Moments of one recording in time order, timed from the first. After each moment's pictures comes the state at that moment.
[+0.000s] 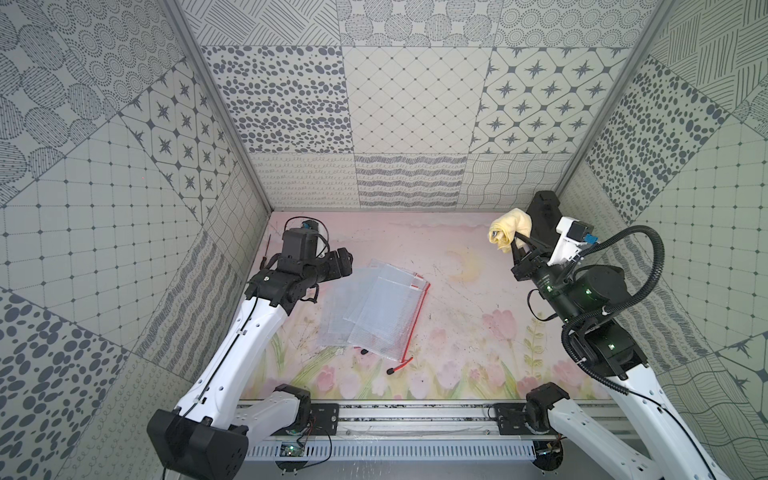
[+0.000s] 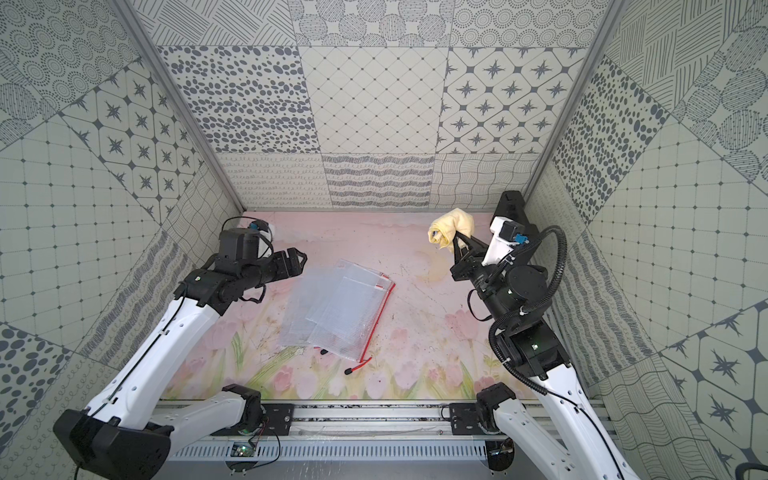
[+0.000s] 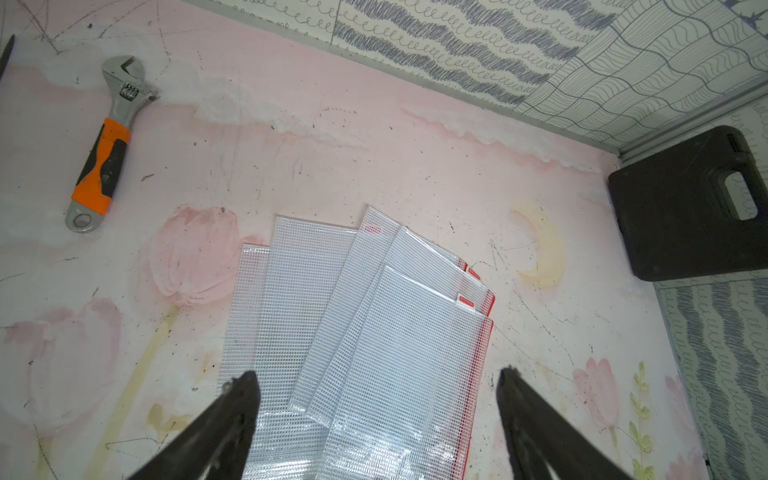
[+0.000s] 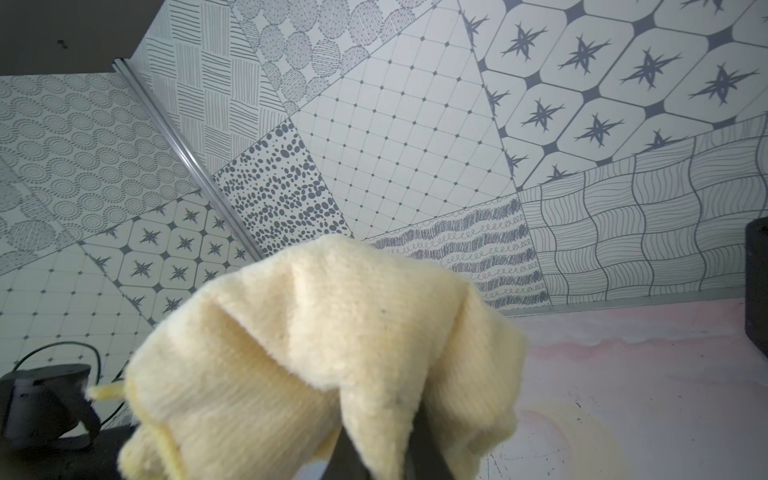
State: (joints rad) left arm -0.31 1.13 1.17 -0.74 0.05 -0.43; right arm 0.40 0.70 0.94 -0.13 -0.02 0.44
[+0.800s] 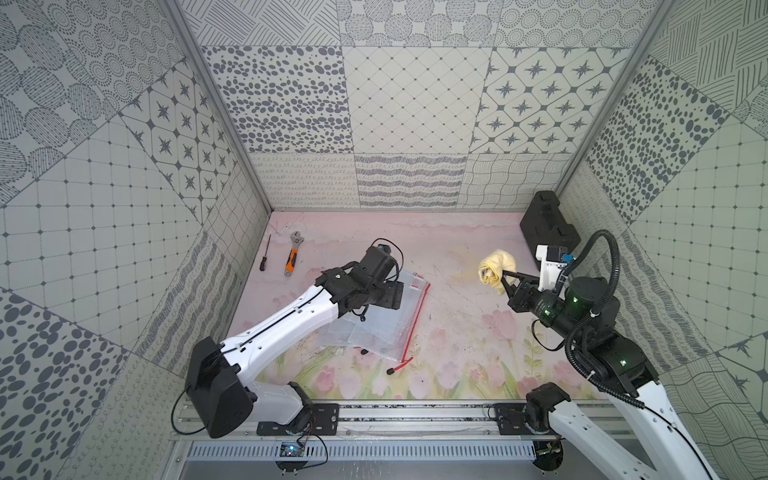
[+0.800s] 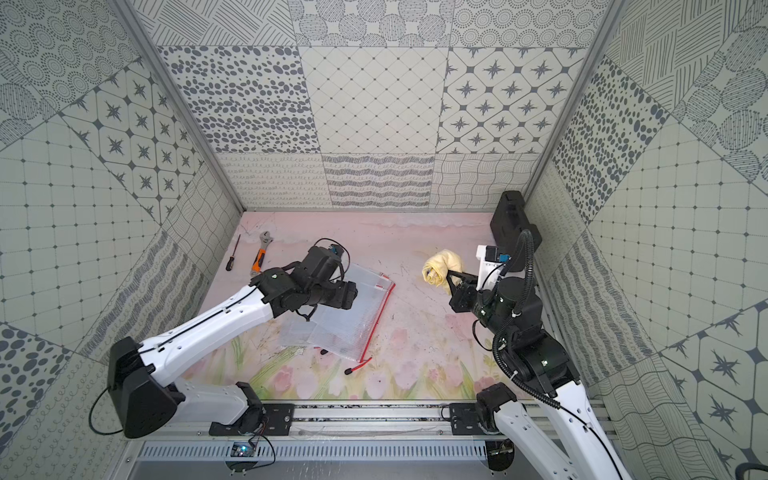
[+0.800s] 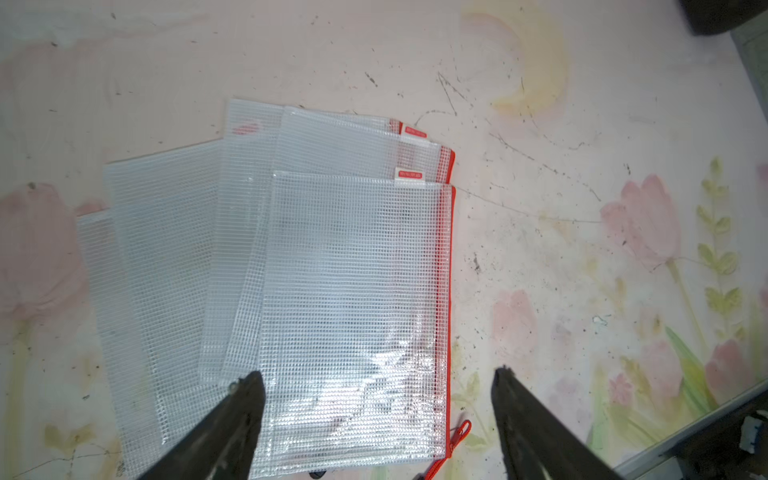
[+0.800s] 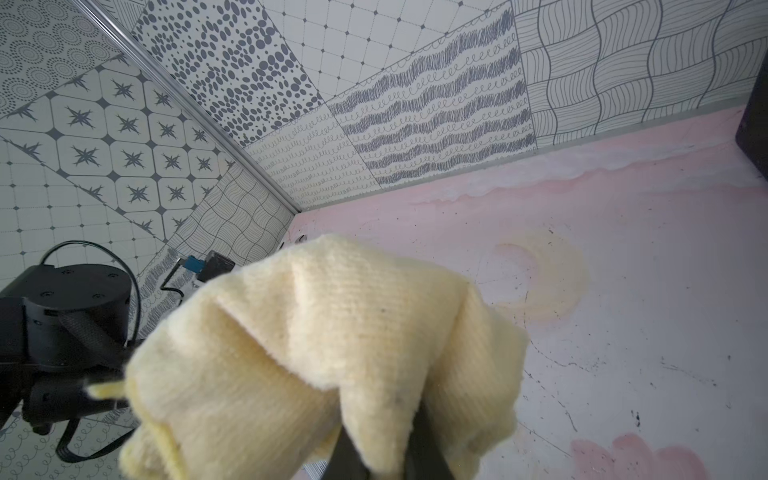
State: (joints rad) left arm -0.81 1.39 1.19 -0.79 -0.13 -0.43; right arm 0.40 0.62 0.91 -0.56 -0.09 0.51
